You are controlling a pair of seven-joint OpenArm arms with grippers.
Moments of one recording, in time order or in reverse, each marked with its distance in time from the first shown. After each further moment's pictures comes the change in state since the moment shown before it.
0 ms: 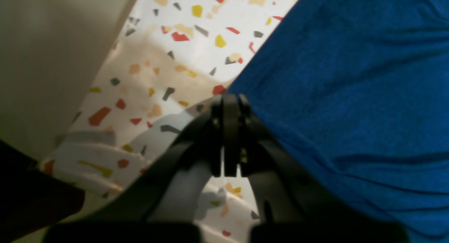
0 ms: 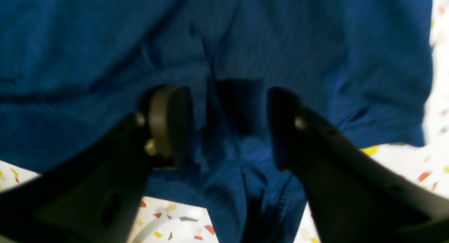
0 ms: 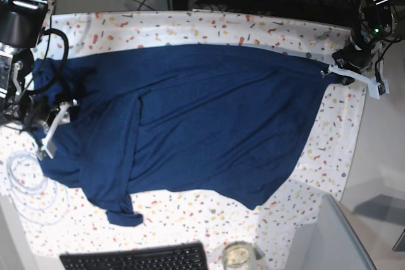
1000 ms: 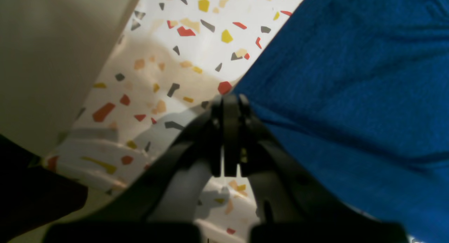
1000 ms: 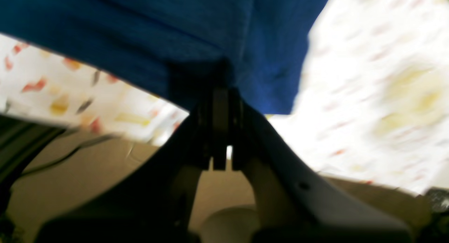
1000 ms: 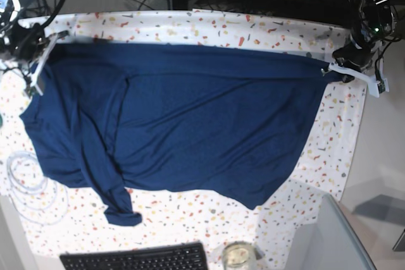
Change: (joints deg) left arm 0.2 -0.1 -0.1 -0.9 0.2 0.0 0.0; right arm -24.5 -7.0 8.8 33.7 0.4 3.3 -14.6
